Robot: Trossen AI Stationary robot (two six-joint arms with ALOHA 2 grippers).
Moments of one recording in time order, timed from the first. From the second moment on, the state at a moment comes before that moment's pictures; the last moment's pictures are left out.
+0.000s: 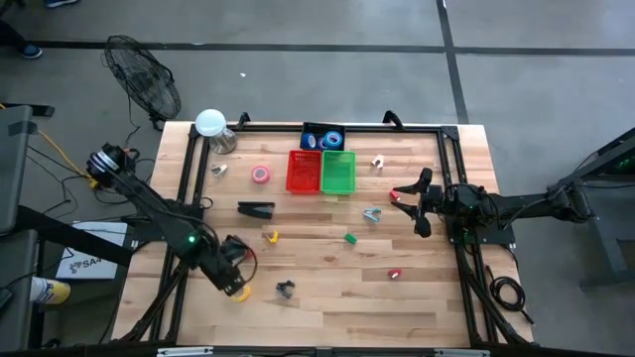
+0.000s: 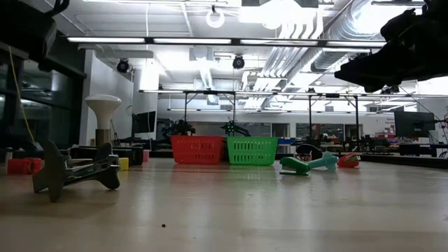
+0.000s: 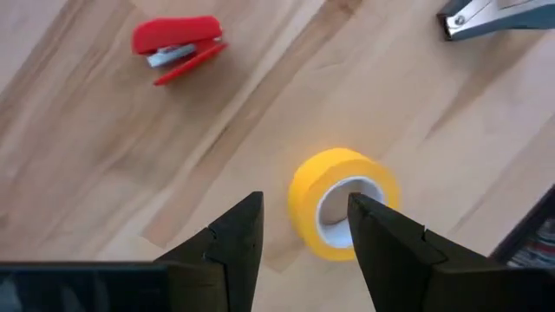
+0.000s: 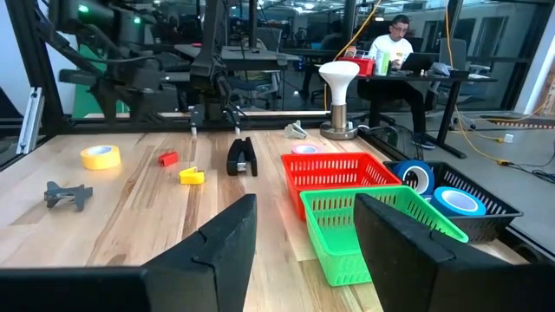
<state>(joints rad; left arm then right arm) -0.72 1.29 0.79 -0.74 -0.06 -1.44 0.00 0.29 0.01 0.25 0.20 -0.03</state>
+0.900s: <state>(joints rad) -0.74 1.59 0.94 -0.84 0.04 -1.55 0.00 0.29 0.01 0.25 0.20 -0.03</state>
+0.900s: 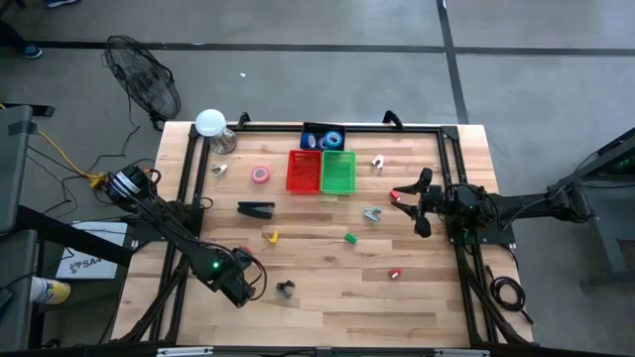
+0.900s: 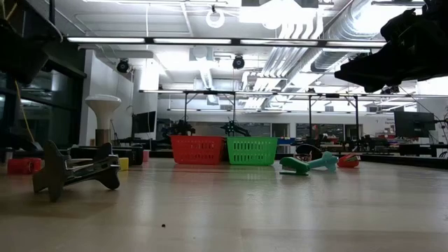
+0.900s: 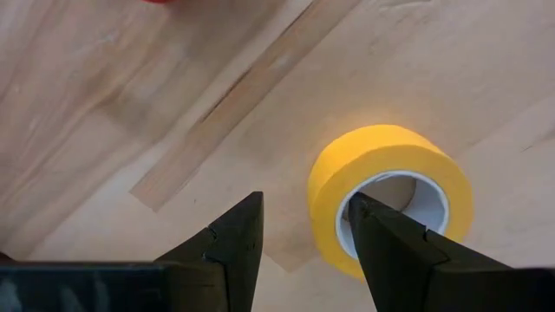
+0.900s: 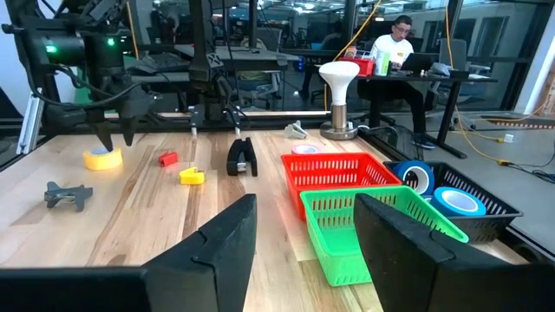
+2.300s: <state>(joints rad) -0.60 1.60 1.09 -1.03 -0.17 -1.30 0.00 0.29 0.01 0.24 0.20 -0.03</state>
